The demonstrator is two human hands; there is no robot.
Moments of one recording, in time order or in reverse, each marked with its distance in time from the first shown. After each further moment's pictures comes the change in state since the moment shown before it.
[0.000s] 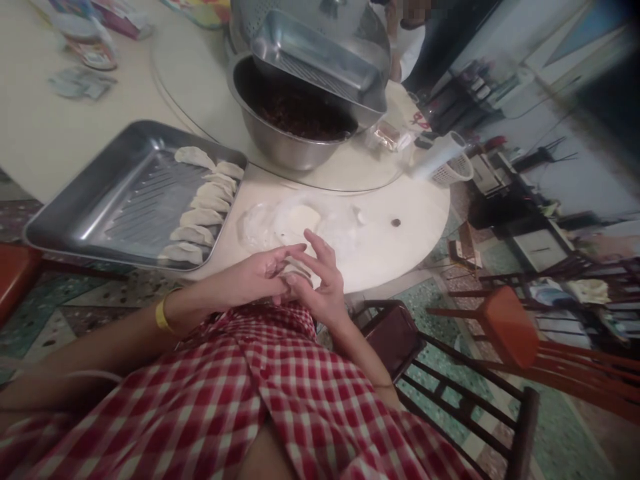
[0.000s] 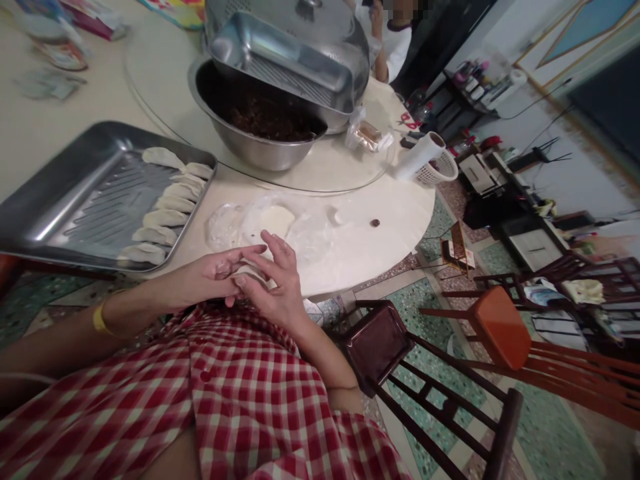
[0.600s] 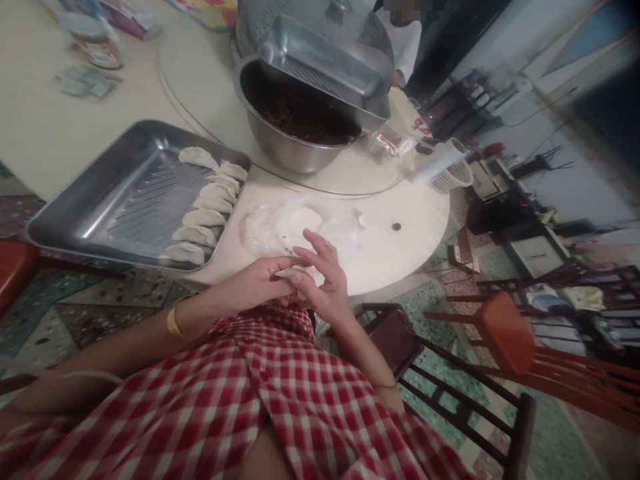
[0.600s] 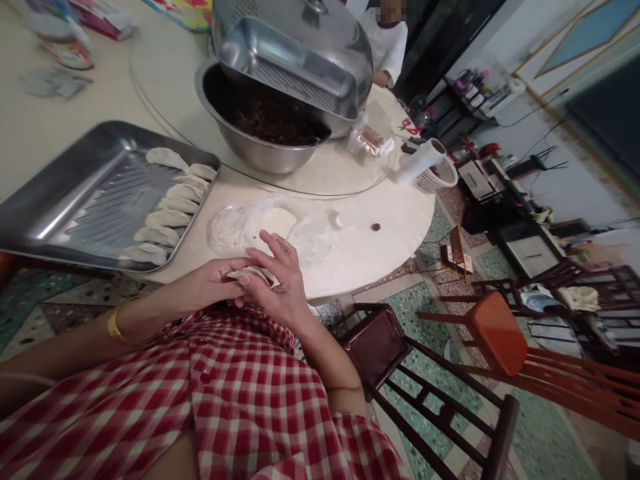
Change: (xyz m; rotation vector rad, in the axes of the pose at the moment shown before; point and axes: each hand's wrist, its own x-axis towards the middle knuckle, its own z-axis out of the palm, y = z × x) left_hand 0.003 -0.014 0.003 0.038 0.073 0.046; right_hand 0.010 0.000 -0.005 -0.027 -0.053 -0.048
